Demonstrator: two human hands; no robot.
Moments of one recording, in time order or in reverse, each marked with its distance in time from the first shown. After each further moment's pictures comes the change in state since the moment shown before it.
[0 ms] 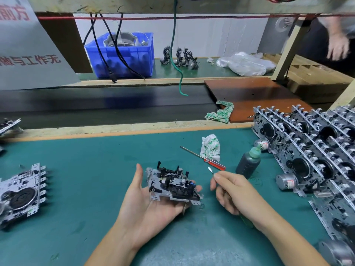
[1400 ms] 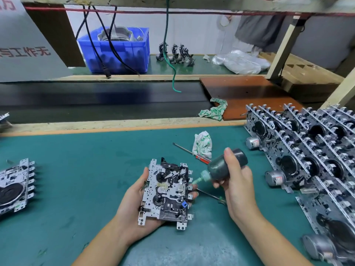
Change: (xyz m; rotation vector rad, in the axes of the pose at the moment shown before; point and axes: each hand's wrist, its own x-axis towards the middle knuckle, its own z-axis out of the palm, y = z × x) left_hand 0.011 -0.005 -0.020 0.393 -0.041 -0.031; right_hand 0.006 -0.007 0.012 0.681 0.443 -0.205
